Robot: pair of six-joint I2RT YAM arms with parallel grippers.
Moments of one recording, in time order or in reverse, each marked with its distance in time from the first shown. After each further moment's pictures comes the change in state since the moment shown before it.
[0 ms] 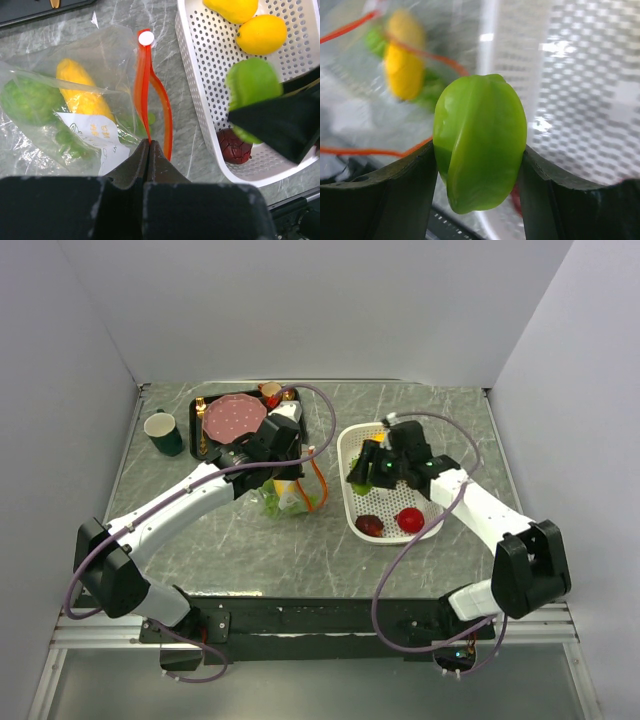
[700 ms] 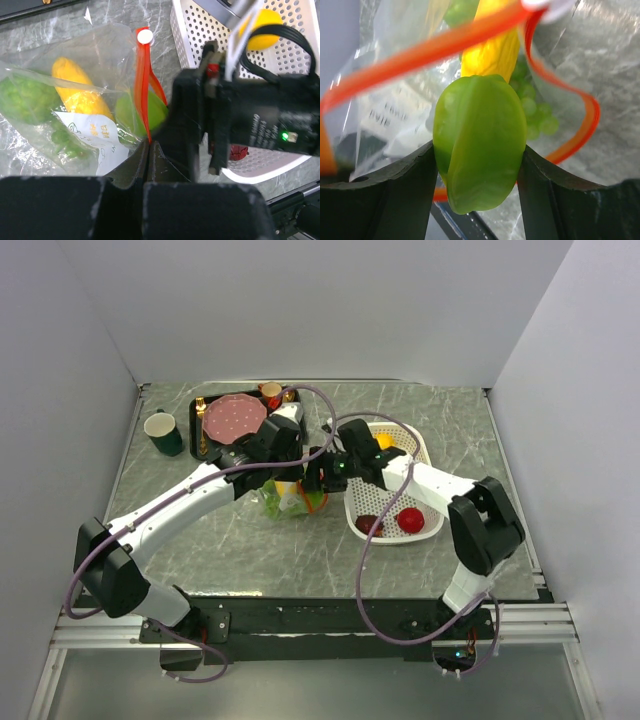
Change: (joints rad) left arm 0.000 0.000 -0.010 0.008 0.027 -0.001; right arm 0.214 0.320 0.192 0.128 -0.218 0.027
